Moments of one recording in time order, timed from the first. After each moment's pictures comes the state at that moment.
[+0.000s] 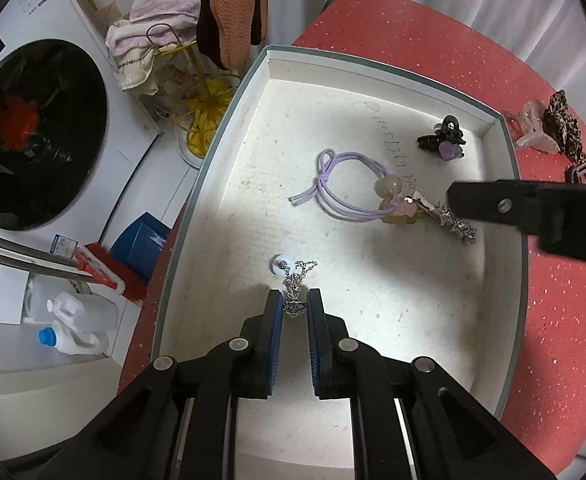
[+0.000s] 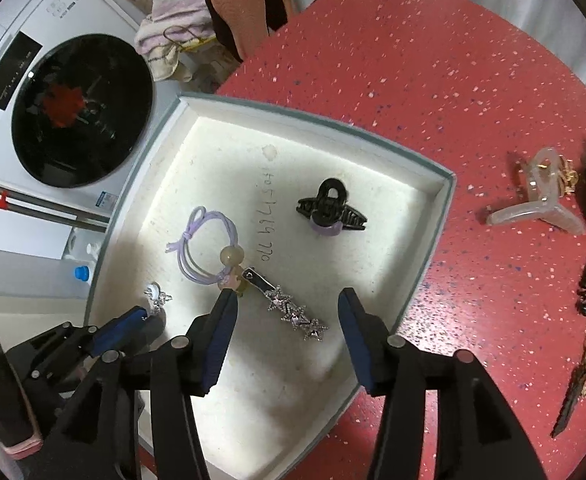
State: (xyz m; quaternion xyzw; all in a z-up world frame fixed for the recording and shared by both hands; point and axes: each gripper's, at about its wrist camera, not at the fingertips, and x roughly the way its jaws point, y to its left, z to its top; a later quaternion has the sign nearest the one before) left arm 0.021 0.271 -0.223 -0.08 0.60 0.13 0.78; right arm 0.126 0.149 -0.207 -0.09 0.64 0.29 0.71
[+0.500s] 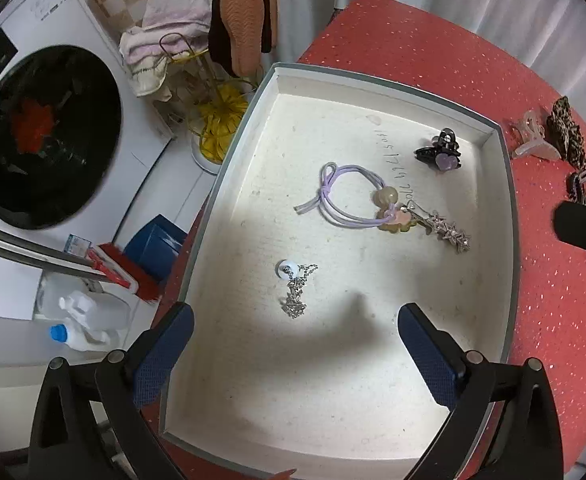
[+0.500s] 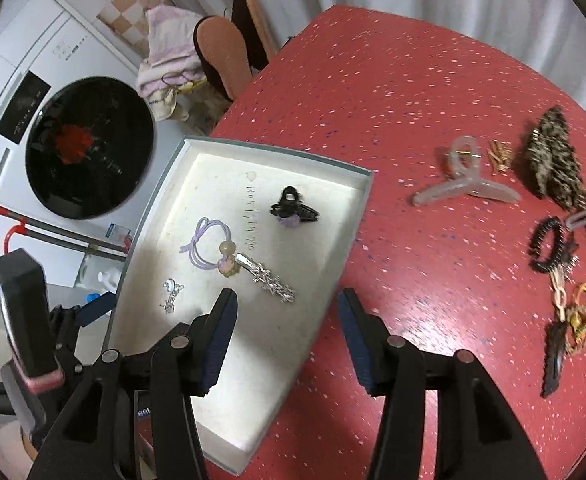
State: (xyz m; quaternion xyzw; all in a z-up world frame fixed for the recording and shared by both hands) left arm 0.019 0.264 -0.208 -0.06 0.60 0.16 0.78; right arm 0.108 0.086 -0.156 -0.04 0.61 0.28 0.74
